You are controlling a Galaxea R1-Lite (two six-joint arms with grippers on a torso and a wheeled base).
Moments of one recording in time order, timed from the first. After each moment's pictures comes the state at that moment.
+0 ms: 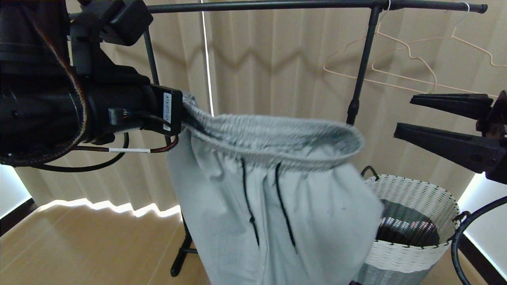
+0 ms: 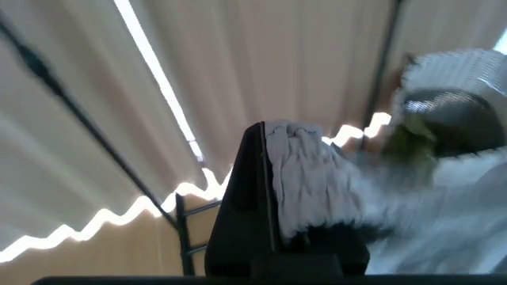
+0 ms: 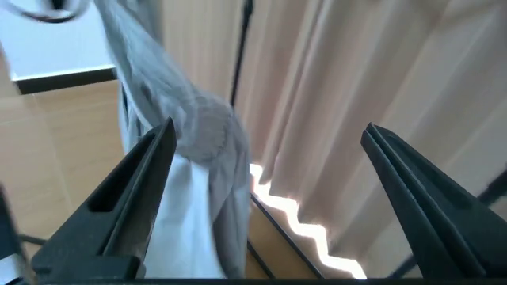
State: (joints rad) left arm -0.62 1.46 -1.25 0.02 0.26 0.08; right arm 0.34 1.19 -0.88 -0.23 0.47 -0.08
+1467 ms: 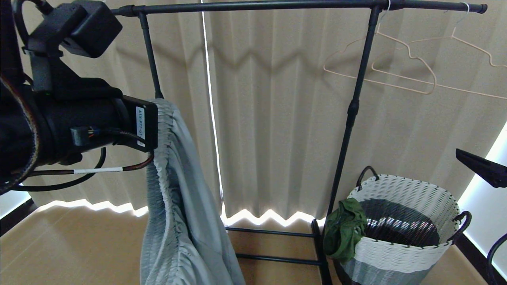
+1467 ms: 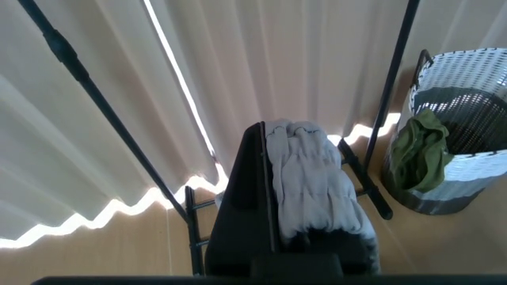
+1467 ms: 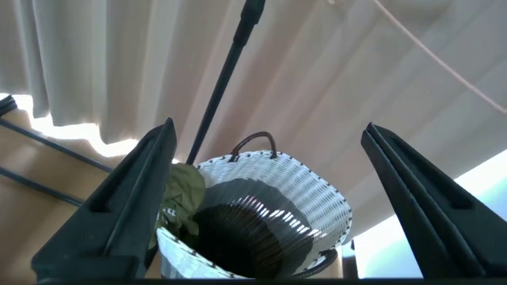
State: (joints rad) left arm -0.61 1.36 -1.13 -0.01 0.28 0.09; right arm -0.12 1.10 -0.66 -0.29 0.19 -0.38
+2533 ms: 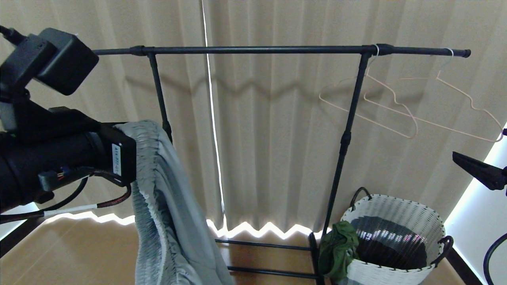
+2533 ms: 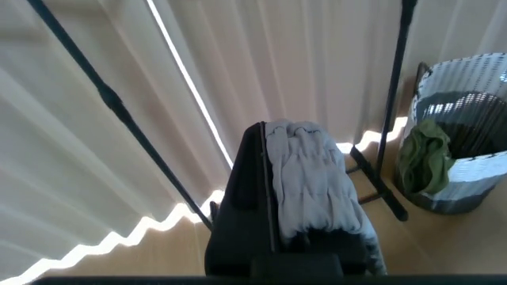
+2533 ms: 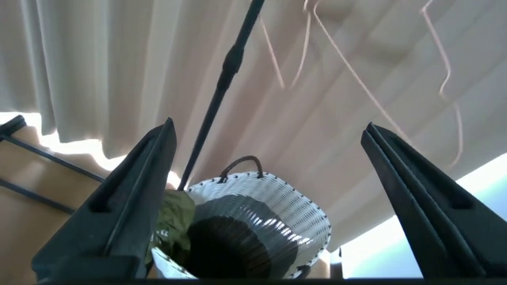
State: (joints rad) left arm -0.61 1.25 -0.92 -0.12 0.26 0.19; right arm -0.12 1.11 -0.65 -0.29 0.19 -0.38
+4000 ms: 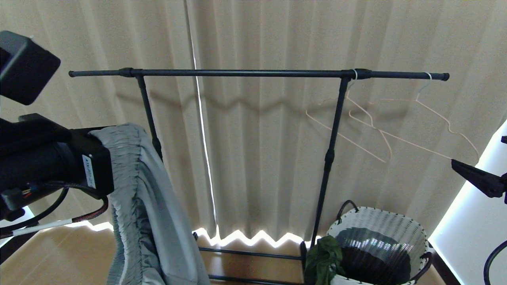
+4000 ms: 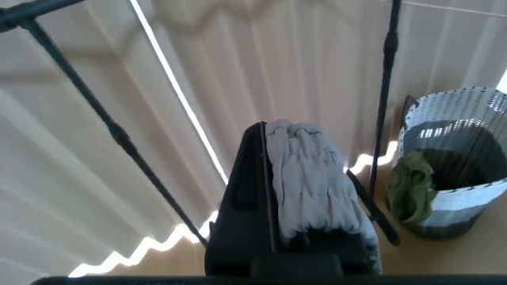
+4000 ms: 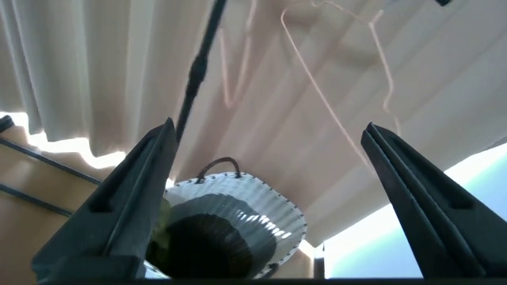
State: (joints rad) left arm -0.61 1.17 -0.85 -0.17 0.26 0.19; right arm -0.12 1.11 -0.62 -0.29 0.18 -0.38
